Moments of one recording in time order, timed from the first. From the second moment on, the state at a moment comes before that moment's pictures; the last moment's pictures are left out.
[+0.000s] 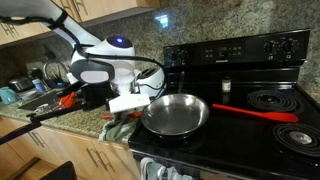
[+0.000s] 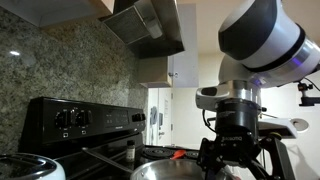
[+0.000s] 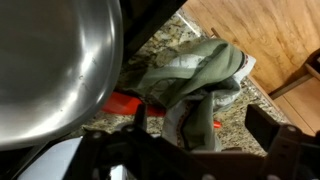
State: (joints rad) arm 0.11 0.13 0.13 -2.43 0.82 2.53 -1.66
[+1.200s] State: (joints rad) arm 0.11 0.23 0.18 -2.39 0.78 2.54 -1.66
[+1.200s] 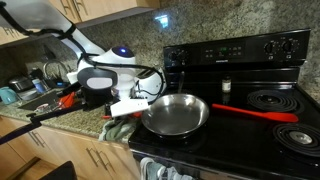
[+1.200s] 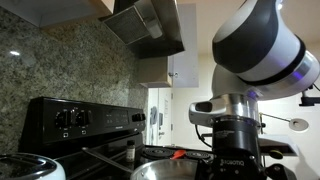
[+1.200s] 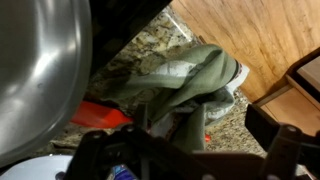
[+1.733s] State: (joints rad) arm 0.14 0.29 0.23 -2.30 0.73 2.54 -1.60
